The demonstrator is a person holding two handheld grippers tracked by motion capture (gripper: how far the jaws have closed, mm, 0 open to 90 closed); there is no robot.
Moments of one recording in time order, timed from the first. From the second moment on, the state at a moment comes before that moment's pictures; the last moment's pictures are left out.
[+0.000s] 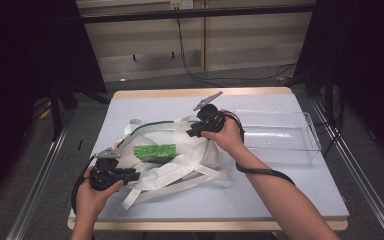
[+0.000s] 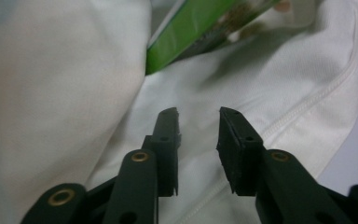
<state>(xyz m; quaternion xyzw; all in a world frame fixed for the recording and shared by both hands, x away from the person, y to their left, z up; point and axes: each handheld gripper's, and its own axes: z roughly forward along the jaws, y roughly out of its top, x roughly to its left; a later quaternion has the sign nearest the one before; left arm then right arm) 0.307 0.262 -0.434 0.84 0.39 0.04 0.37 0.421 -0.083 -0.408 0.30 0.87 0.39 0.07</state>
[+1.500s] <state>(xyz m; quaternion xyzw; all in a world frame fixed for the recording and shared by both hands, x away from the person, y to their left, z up) 0.316 0.256 -0.423 0.83 0.41 0.05 0.38 0.384 -0.071 -0.391 0.20 0.90 0.38 0.05</state>
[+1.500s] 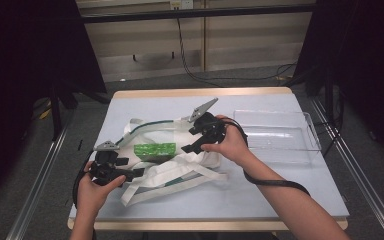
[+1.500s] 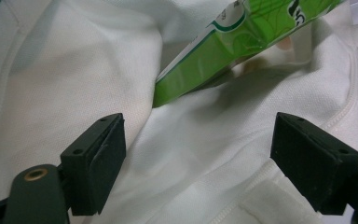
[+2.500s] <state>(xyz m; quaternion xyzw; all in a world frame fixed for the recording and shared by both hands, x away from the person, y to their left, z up) 0.314 0.256 -0.413 0.82 0.42 0.08 0.38 0.368 -0.043 -0.390 0.15 0.92 0.37 0.03</state>
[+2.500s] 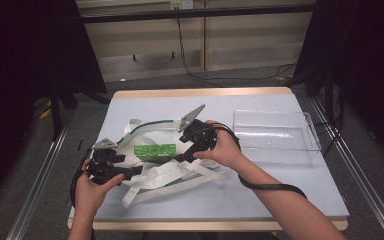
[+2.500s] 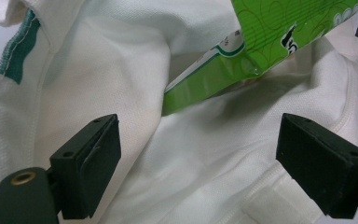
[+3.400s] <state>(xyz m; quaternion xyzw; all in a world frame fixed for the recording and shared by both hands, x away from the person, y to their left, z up) 0.315 0.252 -0.418 0.83 0.41 0.07 0.38 0.370 -0.008 -0.383 0.12 0.93 0.35 0.02</state>
